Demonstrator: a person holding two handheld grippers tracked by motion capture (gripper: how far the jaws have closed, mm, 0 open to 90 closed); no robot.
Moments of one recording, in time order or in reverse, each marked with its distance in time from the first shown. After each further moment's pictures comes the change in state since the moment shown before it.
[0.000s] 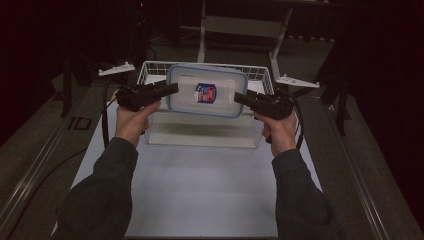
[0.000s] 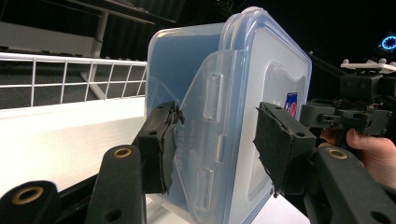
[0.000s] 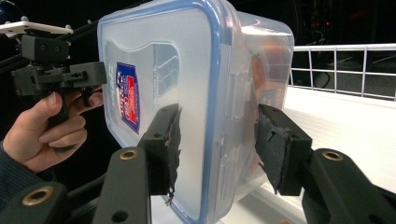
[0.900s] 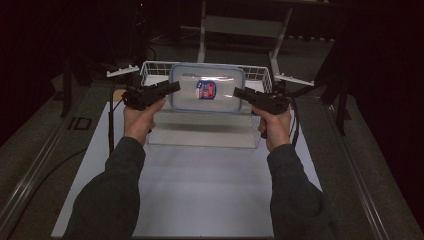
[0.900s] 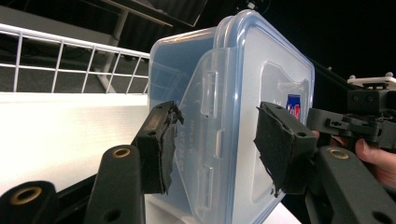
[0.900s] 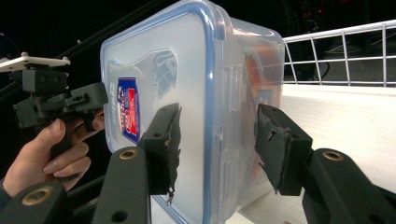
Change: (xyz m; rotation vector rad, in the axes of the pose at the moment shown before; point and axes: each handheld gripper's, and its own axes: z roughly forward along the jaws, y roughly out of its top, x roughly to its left) left arm 0.016 -0.010 0.018 -0.029 0.063 -0.072; right arm -0.024 -0.003 0.017 -0.022 -0.014 0.126
